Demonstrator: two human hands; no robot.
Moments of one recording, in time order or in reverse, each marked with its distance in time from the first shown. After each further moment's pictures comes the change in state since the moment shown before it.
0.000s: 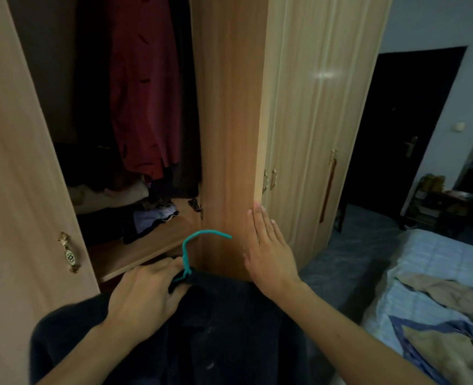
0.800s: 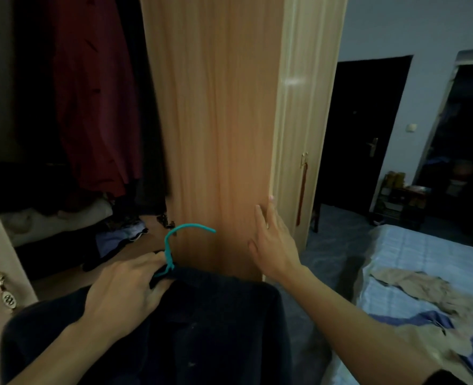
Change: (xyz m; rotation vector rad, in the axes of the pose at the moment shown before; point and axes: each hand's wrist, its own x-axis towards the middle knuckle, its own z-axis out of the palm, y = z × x) left_hand 0.068 0.000 0.021 0.029 0.089 0.126; right_hand 0.036 0.089 0.007 0.089 0.044 0.196
